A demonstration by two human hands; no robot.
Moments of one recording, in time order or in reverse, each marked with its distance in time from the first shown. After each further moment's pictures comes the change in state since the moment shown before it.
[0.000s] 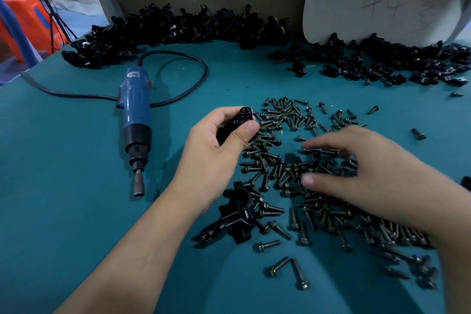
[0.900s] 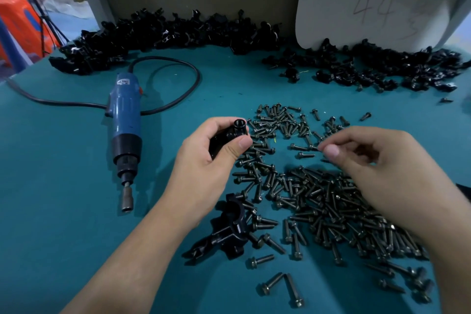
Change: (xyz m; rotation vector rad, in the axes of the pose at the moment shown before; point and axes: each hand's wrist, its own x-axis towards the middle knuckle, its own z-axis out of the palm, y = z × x) left_hand -0.001 -0.003 -0.004 0.135 -0.028 0.050; right_hand 0.002 0.013 0.002 0.382 0.385 0.005
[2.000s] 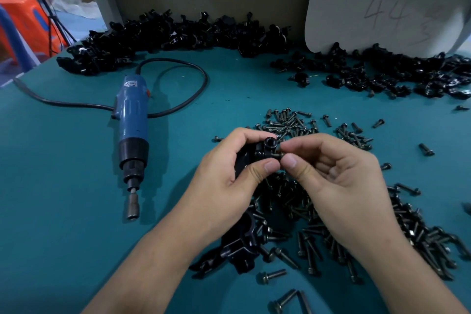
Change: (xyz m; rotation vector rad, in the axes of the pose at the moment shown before) left_hand -0.009 0.010 0.002 0.112 -0.169 0.082; right_hand -0.005 -0.022 0.064 0.569 0.004 -0.225
